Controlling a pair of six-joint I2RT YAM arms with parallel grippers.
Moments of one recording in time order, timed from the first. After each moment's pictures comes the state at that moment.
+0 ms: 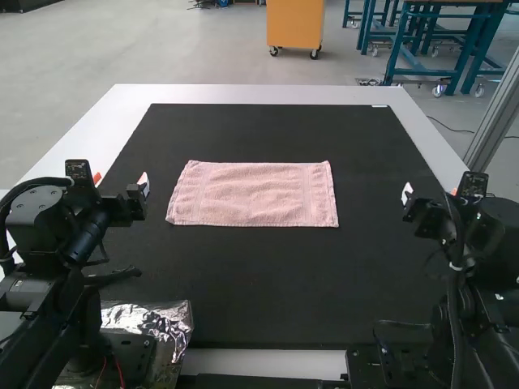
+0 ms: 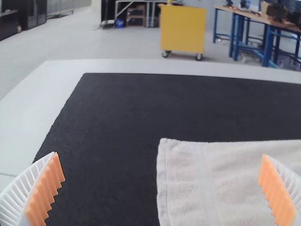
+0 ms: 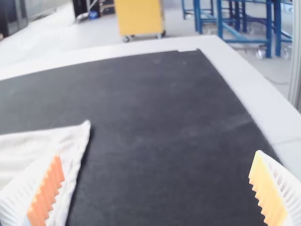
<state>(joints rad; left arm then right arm) 0.01 0.01 0.01 -0.01 0.02 -0.05 -0.08 0.01 0.01 -0.08 -0.06 0.08</state>
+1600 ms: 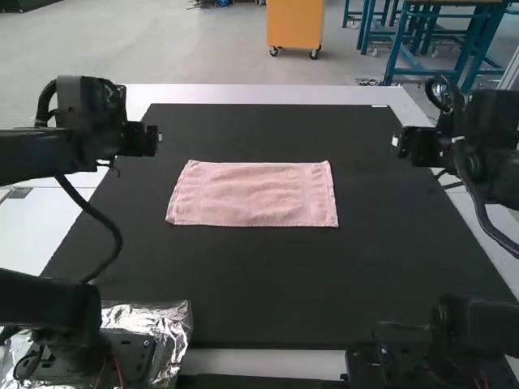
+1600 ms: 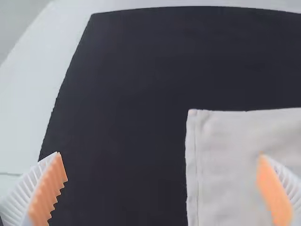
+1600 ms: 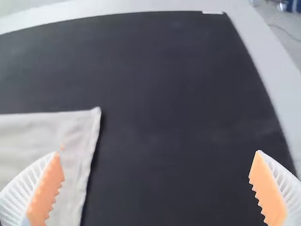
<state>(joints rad) 0.01 1.15 0.67 0.01 -0.04 0.04 -0.05 1.01 0.60 0.00 -0.15 0.00</state>
